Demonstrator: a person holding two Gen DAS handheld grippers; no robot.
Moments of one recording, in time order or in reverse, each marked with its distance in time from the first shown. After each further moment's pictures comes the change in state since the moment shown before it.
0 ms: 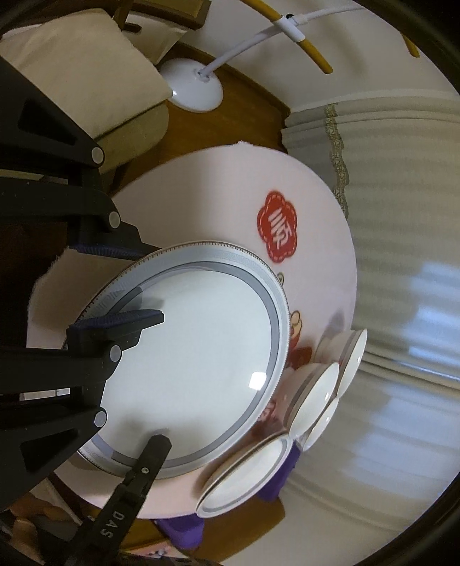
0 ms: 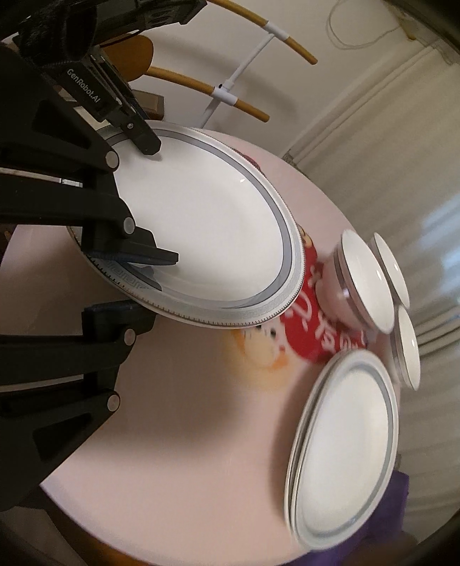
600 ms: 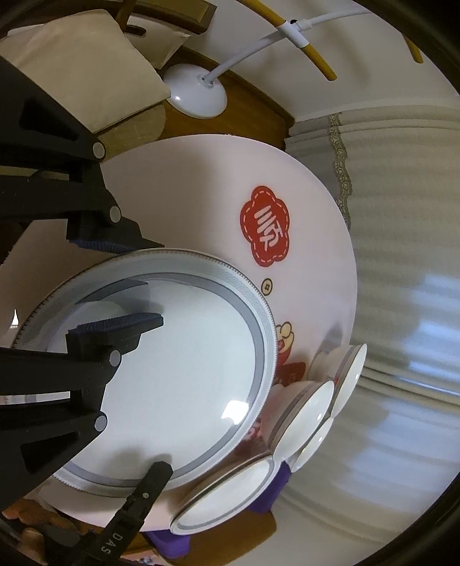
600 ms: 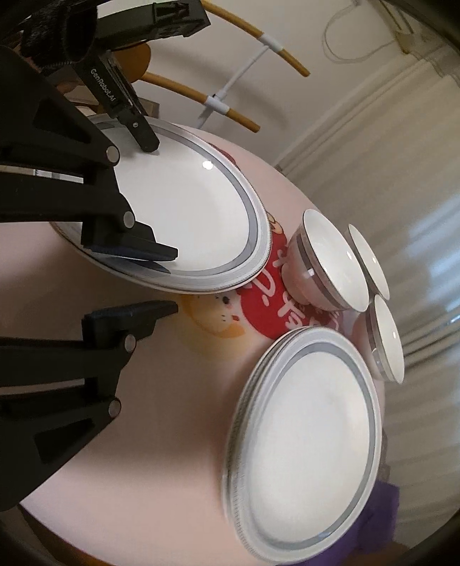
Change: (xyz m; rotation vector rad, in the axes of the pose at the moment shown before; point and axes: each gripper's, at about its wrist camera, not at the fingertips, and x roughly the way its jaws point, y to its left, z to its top) left arm 0.021 -0.001 0.029 -0.031 0.013 0.054; right arm 0.003 -0.031 0.024 -0.034 -0.041 0.063
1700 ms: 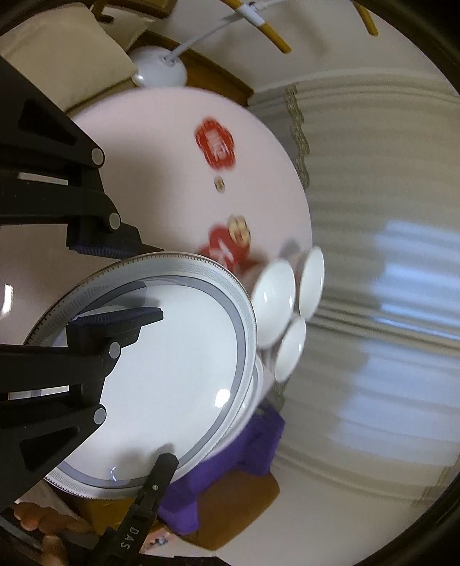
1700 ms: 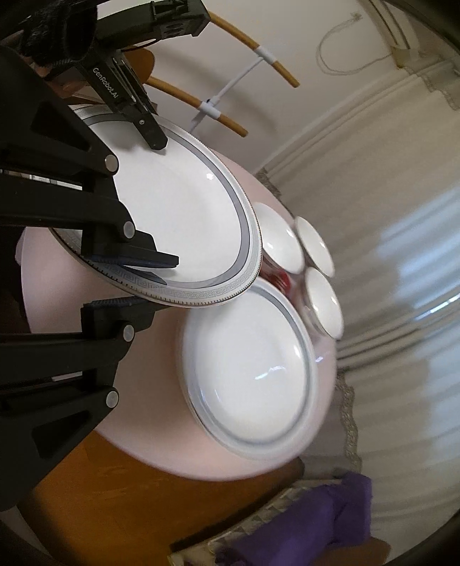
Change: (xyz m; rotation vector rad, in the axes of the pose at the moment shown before) left arm -0.056 -0.108 0.001 0.097 -0.123 -0.110; right arm -0.109 -0.055 0.028 -0.032 -0.092 -0.022
